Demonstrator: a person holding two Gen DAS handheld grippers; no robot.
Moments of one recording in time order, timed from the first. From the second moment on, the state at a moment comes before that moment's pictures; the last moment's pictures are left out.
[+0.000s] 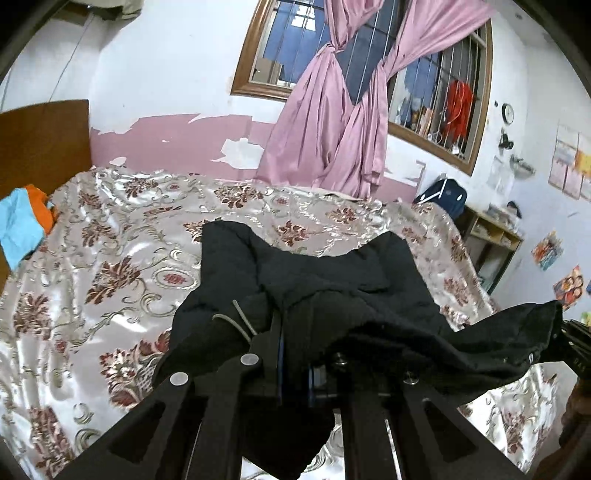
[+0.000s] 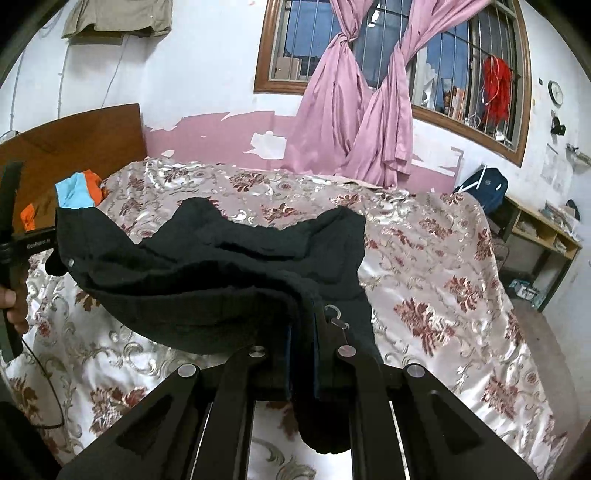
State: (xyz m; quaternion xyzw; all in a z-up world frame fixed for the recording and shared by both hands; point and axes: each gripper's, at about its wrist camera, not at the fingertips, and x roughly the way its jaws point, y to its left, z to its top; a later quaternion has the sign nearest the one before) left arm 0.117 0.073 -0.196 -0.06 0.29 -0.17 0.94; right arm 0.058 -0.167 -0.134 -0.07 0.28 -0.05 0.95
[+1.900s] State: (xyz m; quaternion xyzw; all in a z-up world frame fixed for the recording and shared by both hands) left arm 0.225 0.086 -0.214 -0.10 0.27 -0.18 0.94; right arm 0.215 -0.178 -0.119 -0.09 0.26 -0.04 0.96
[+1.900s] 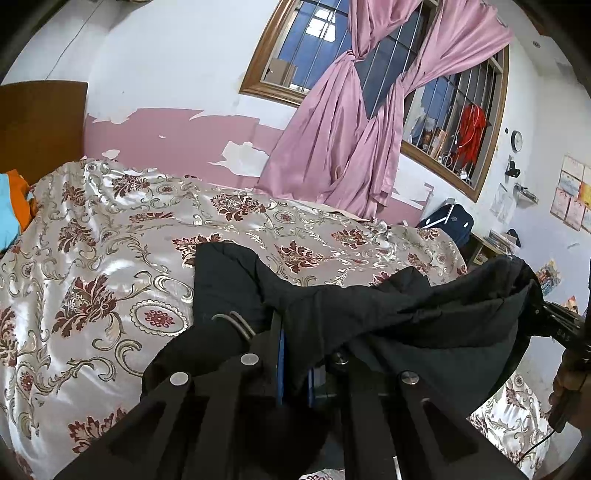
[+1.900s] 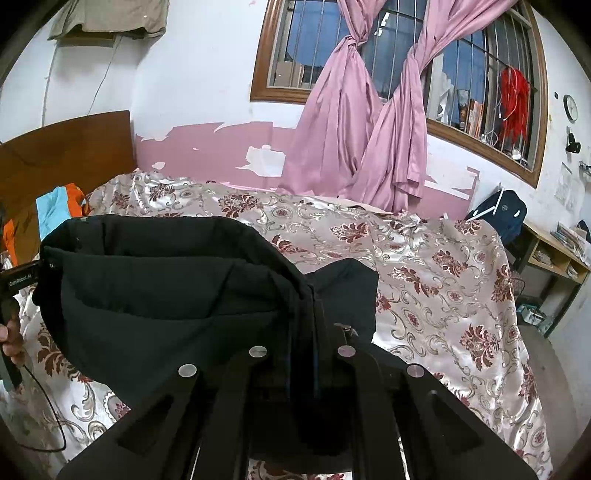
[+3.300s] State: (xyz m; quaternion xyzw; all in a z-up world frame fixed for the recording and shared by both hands) left arm 0.289 0.083 -0.229 -0.08 0.34 -0.19 0.92; right arm 0.257 -0.208 -0.151 -0.03 0.25 0.04 0.97
